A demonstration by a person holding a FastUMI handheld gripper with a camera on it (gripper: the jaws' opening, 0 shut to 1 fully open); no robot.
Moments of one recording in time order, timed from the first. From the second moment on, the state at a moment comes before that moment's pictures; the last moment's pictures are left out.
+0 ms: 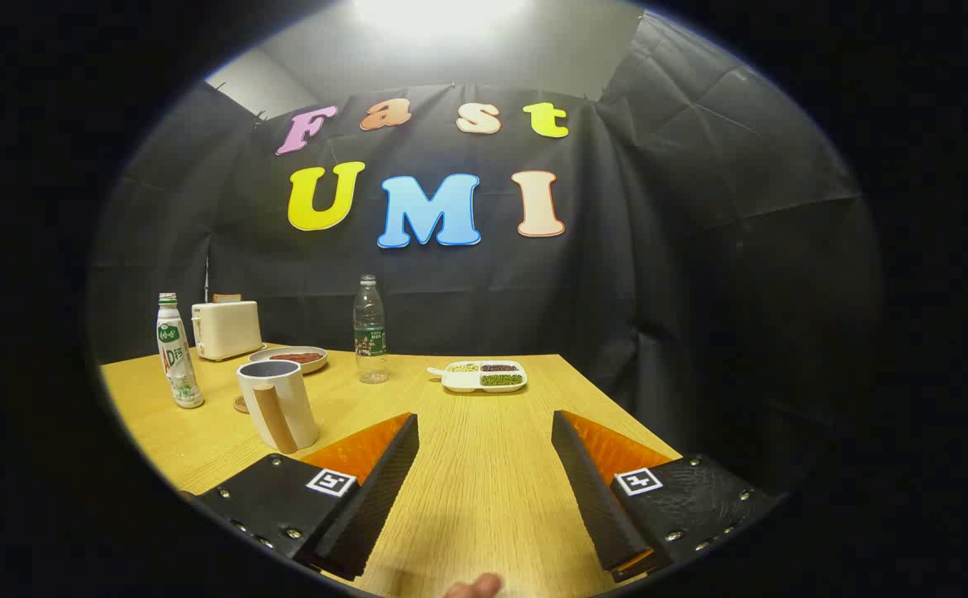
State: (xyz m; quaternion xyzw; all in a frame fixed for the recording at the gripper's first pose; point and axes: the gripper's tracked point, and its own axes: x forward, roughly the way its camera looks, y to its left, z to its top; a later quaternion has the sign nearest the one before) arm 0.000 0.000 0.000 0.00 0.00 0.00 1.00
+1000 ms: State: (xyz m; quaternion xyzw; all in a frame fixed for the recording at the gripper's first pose) arm 0.037 0.032 0.060 0.00 -0.01 -0.12 0.99
